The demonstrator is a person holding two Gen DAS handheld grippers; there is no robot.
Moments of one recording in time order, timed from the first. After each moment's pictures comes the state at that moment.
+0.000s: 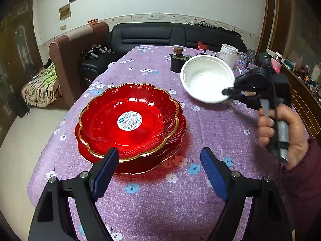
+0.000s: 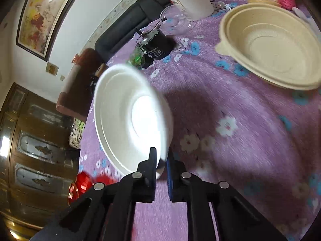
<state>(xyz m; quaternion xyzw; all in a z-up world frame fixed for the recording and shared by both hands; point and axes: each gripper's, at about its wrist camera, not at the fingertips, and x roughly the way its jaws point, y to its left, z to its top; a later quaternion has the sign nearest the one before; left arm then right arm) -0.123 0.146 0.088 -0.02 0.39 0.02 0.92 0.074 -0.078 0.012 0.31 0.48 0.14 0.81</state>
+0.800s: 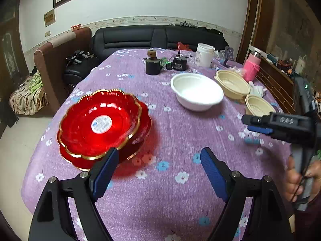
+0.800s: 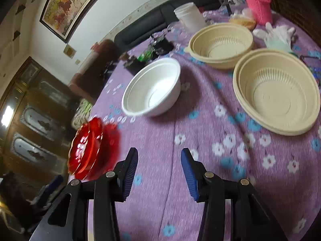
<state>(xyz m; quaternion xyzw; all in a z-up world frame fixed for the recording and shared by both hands) -0.133 0.108 0.106 -0.02 0.39 -0.04 0.92 -0.058 -0.132 0.041 0.24 0.45 0.17 0.84</state>
